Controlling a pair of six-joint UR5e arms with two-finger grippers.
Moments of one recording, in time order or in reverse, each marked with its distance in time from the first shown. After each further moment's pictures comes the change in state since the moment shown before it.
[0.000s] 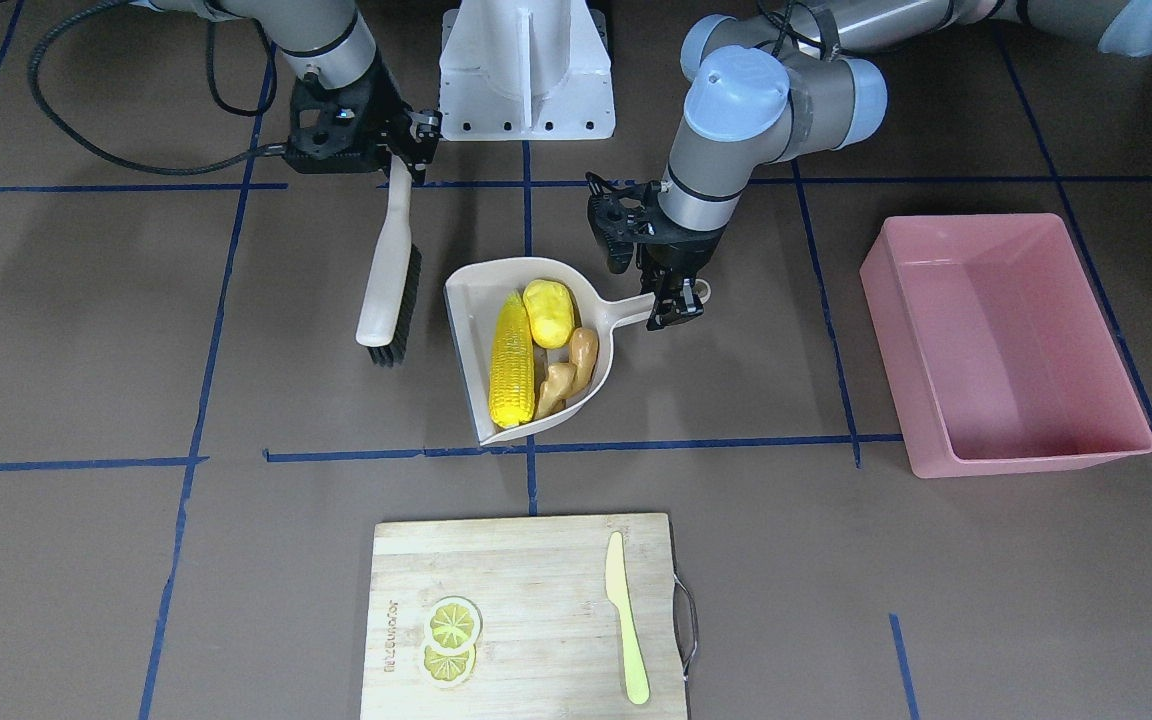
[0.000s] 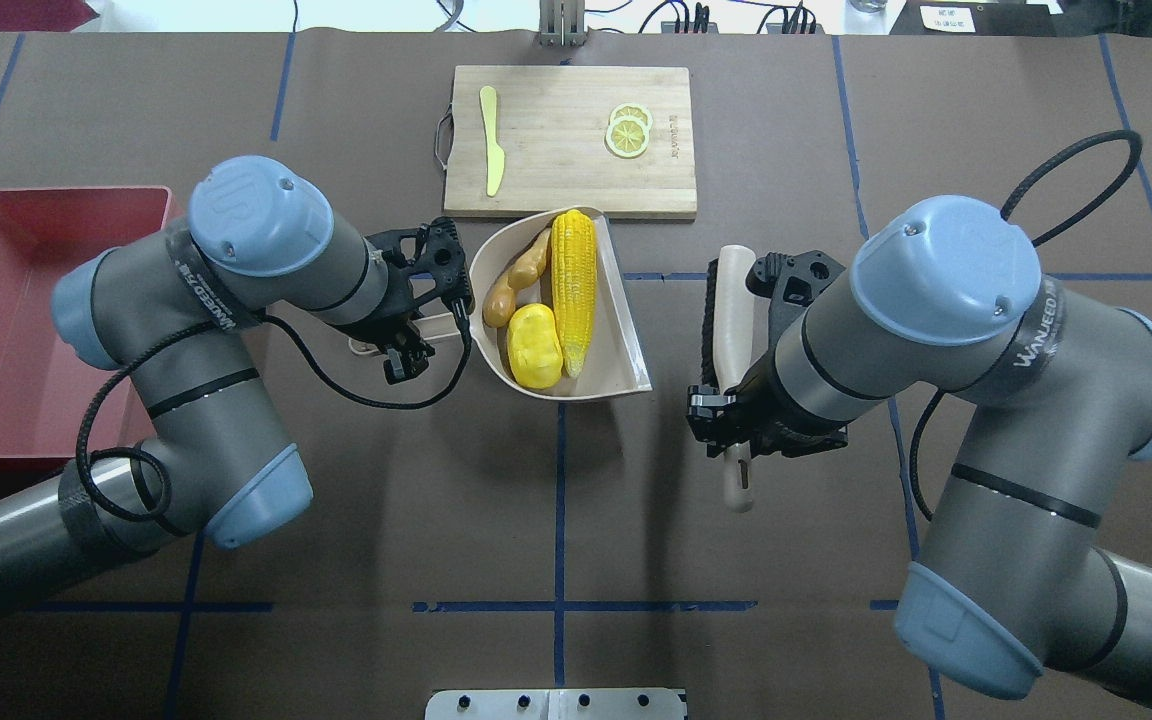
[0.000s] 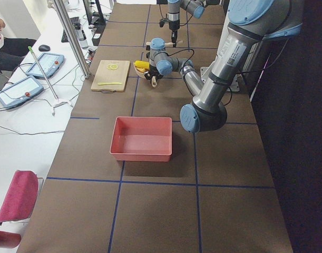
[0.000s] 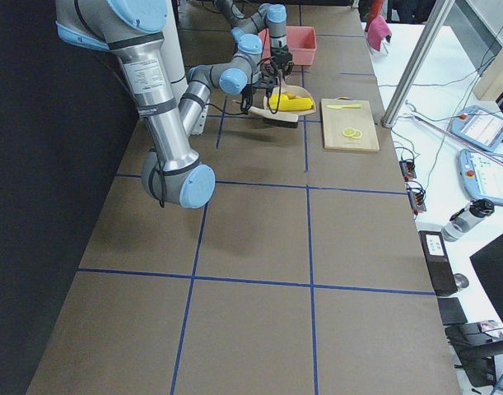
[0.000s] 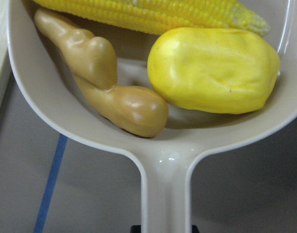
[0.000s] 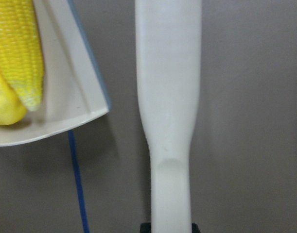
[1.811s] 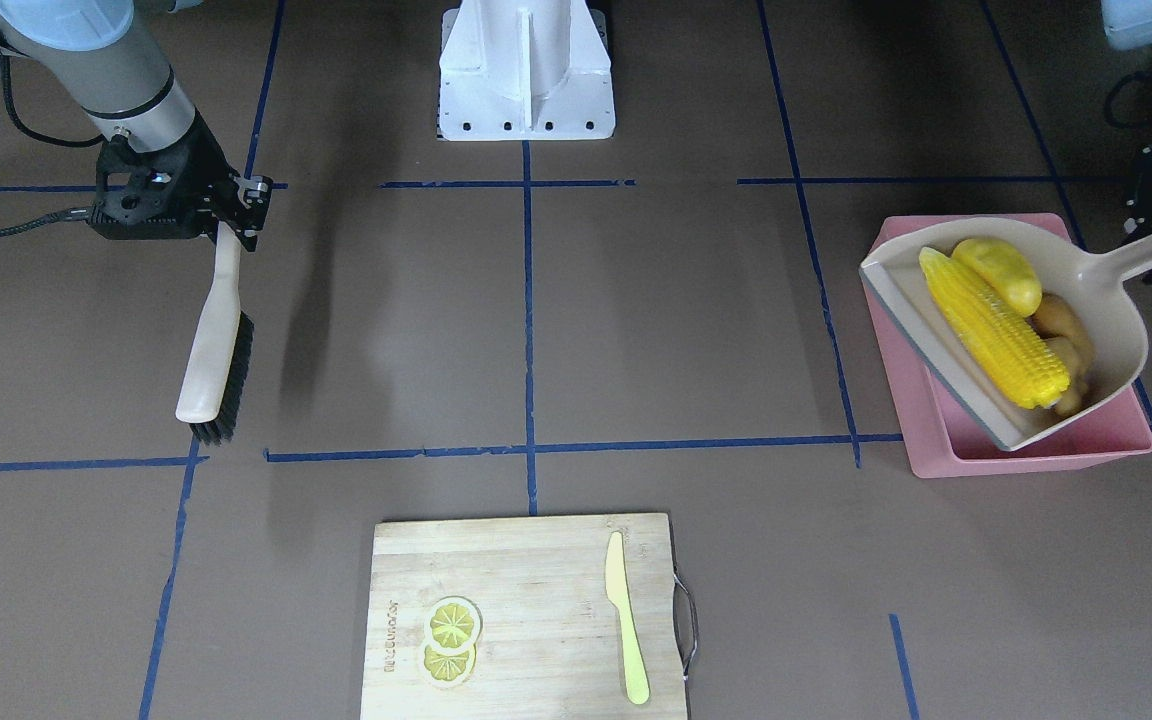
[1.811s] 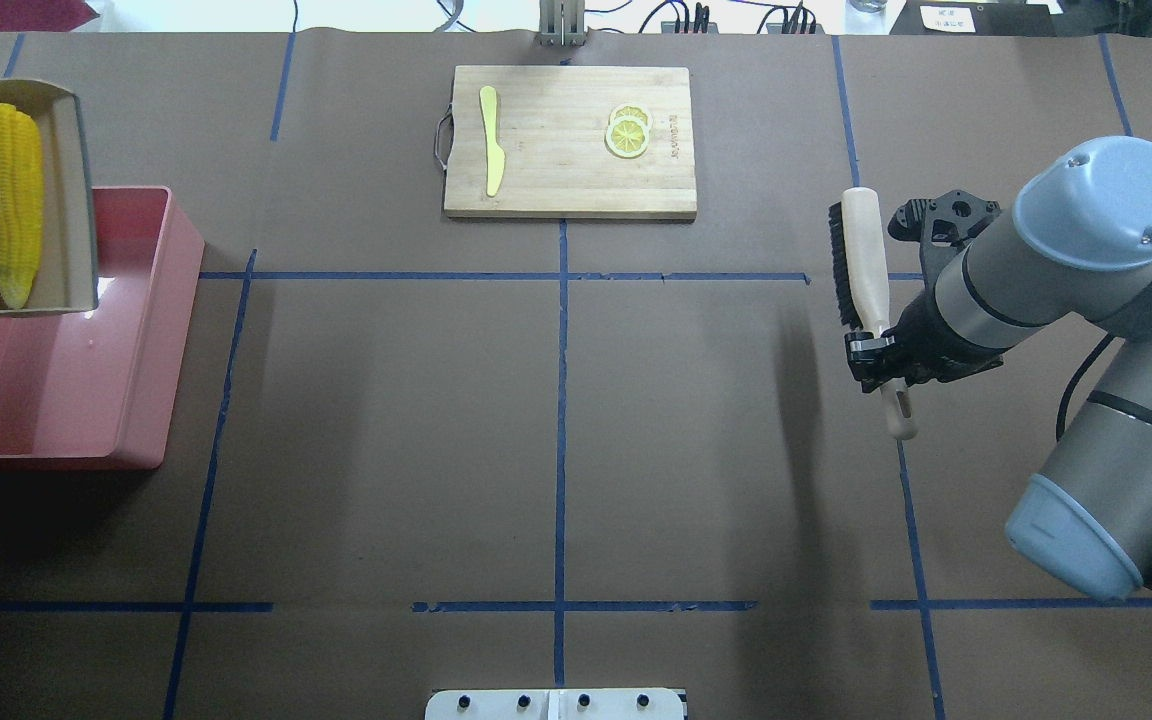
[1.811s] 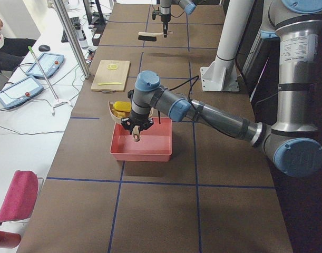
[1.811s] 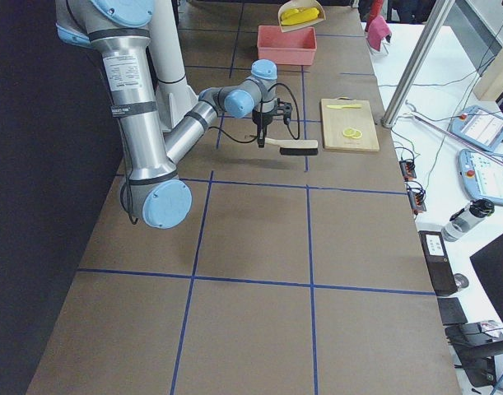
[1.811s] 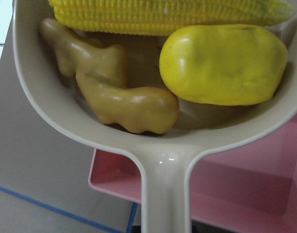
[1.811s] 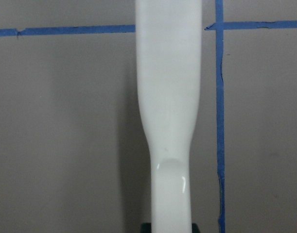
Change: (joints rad) left arm -0.752 0.652 -0.232 0.002 -0.241 0.807; right arm 0.159 -0.170 -0.032 0.007 -0.011 -0.316
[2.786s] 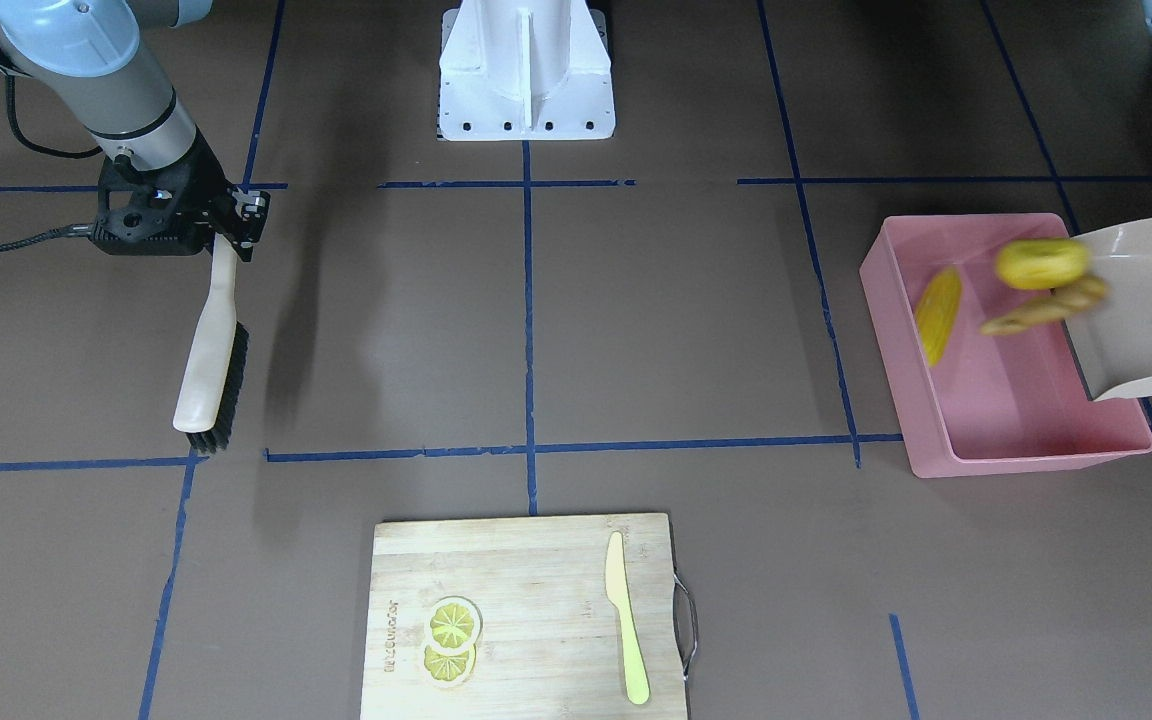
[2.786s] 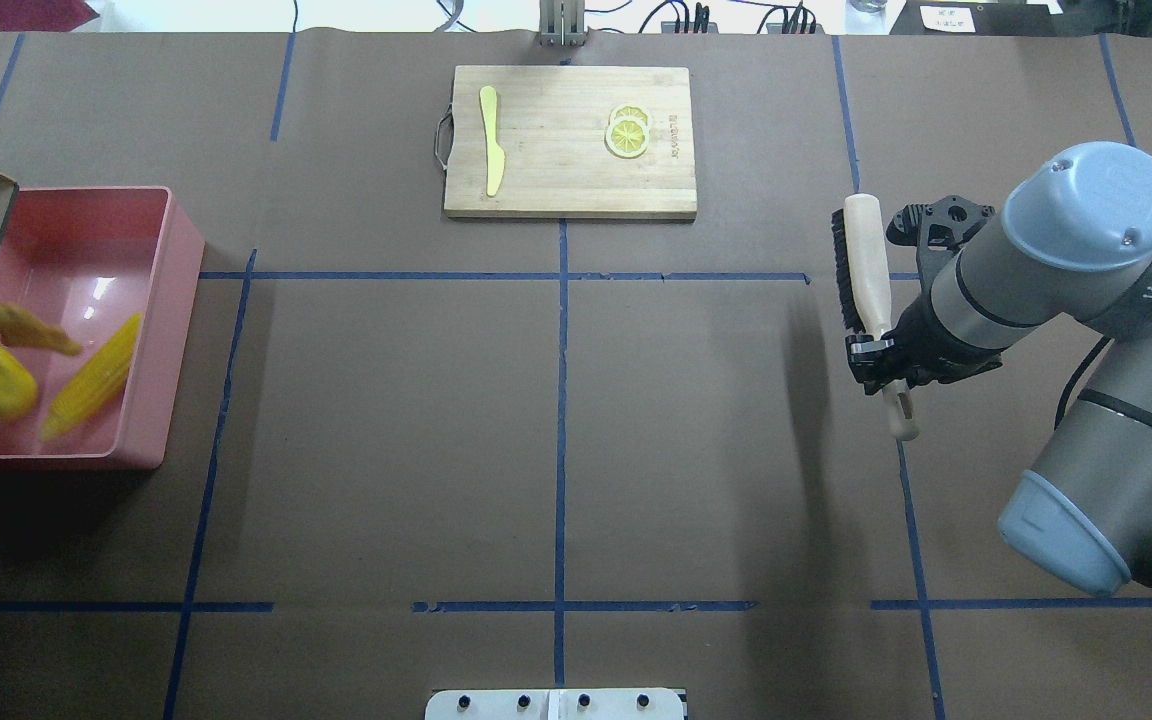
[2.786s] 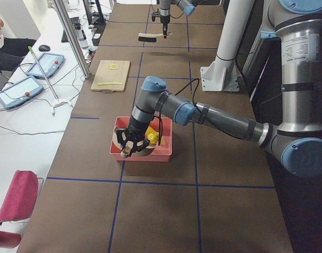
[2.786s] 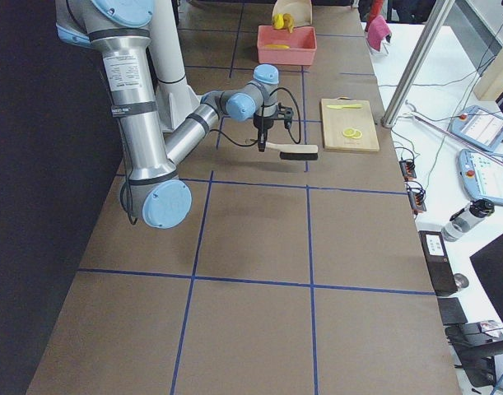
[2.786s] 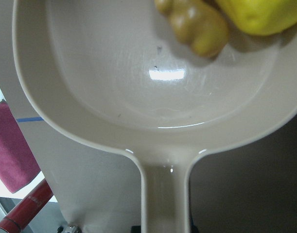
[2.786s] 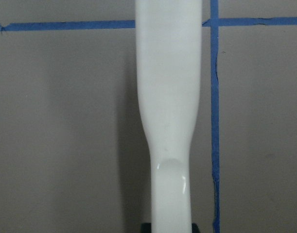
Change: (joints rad) left arm 0.040 0.035 -0.020 0.002 0.411 0.430; right arm -0.001 0.000 -0.024 0.002 0.001 -0.010
